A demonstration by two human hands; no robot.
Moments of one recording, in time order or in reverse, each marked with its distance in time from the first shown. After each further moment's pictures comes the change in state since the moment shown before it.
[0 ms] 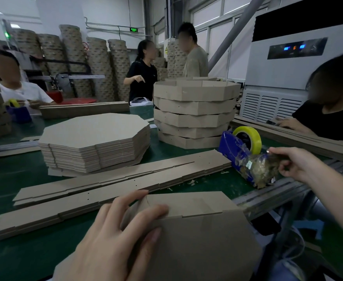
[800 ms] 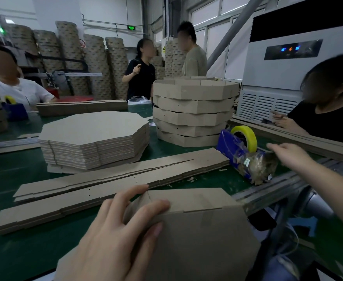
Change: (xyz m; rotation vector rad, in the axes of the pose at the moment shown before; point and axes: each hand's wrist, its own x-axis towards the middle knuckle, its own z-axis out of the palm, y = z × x) left_hand -0.004 0.002 -0.005 -0.020 -0.010 -0.003; right_hand -0.019 -0.002 0.007 -0.891 0.234 -0.360
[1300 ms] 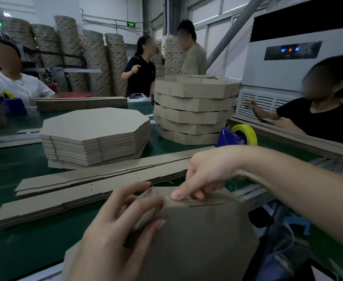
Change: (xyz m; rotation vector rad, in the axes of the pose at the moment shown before) left_hand -0.007 -0.012 0.007 -0.228 0.190 -0.014; right_hand -0.160 -0.177 0.003 -0.330 -1.175 -0.491
